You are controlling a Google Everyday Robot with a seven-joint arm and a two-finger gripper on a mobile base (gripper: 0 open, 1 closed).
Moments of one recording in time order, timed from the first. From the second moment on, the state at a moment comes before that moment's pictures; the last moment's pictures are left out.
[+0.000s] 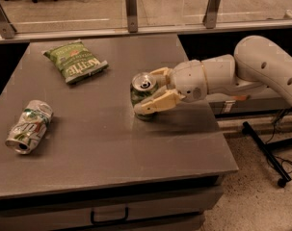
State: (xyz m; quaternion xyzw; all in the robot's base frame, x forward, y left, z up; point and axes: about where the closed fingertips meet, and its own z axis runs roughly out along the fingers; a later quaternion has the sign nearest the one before) arm 0.519 0.001 0.889 -0.58 0.55 0.41 0.44
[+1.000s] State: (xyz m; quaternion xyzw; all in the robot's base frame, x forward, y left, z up) arm 0.497 0.014 0.900 -0.74 0.52 0.19 0.37
